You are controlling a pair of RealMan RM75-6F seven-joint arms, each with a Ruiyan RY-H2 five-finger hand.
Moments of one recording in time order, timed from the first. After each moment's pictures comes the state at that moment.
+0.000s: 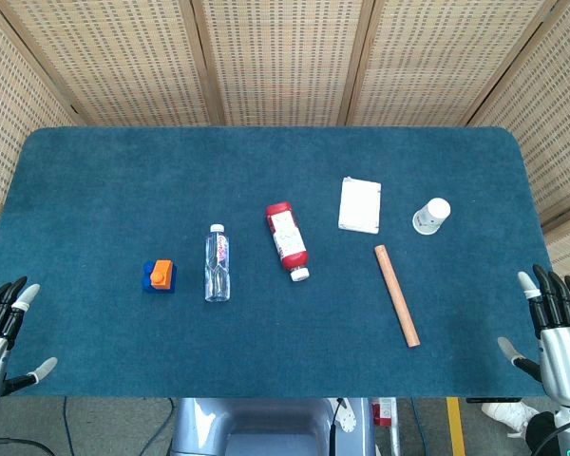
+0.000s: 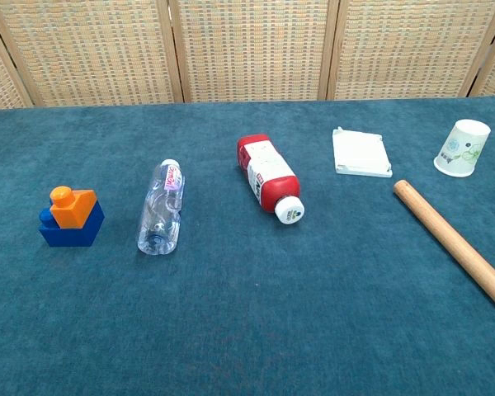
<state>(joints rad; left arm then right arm) 0.03 -1.00 0.04 -1.87 1.73 1.63 0.14 -0.01 -1.11 0.09 -1.67 -1.66 1.70 -0.17</state>
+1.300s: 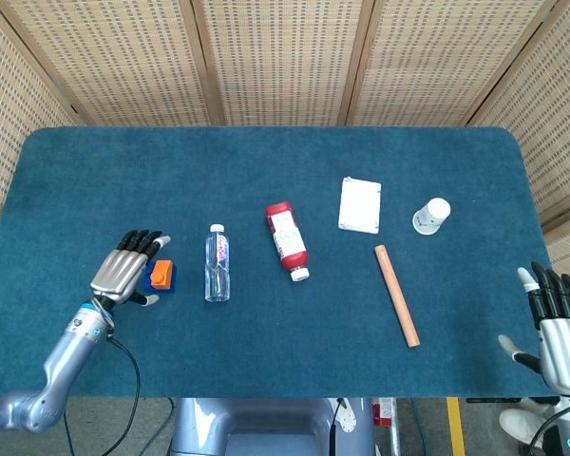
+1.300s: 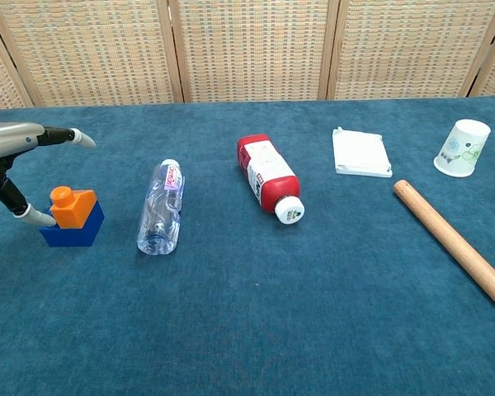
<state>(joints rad) -0.54 -1.35 -0.20 -1.60 1.12 0.92 0.37 0.02 -1.10 0.10 -1.68 -1.57 1.61 -0.13</state>
